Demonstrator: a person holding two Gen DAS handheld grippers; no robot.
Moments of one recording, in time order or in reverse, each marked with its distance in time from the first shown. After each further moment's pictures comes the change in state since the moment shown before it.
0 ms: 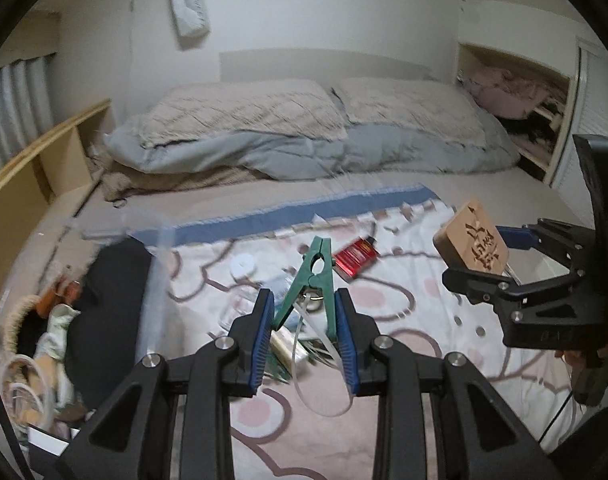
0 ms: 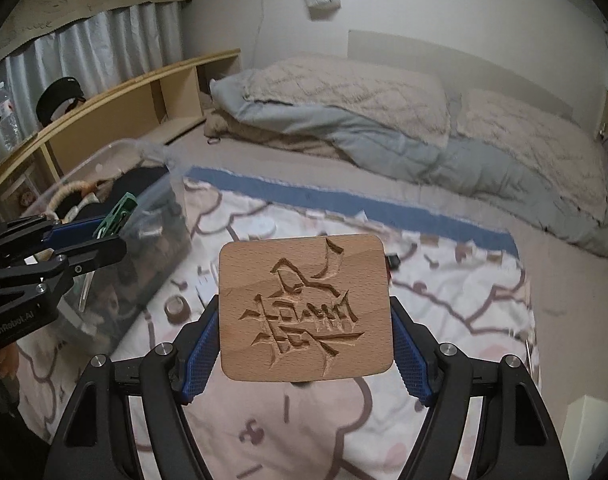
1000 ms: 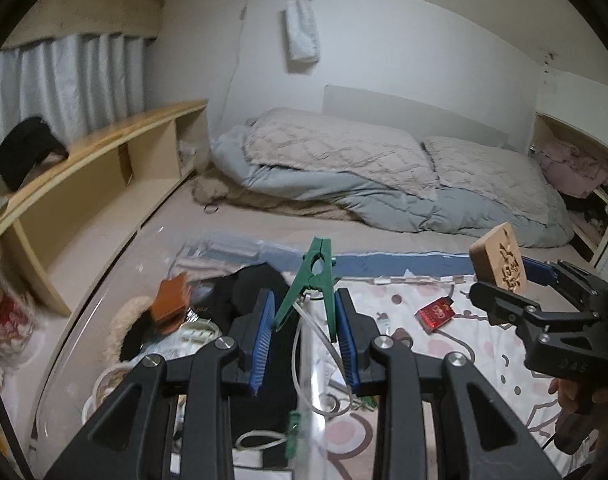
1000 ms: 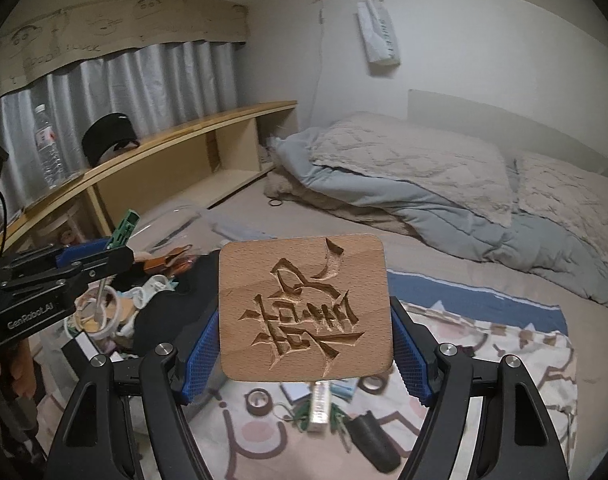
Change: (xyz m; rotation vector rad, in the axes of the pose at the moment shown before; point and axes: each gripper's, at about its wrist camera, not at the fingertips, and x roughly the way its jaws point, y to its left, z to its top) left arm -0.059 0.129 0.007 -0.219 -0.090 0.178; right arm -0.003 0.097 0.075 -0.055 -0.175 0.144
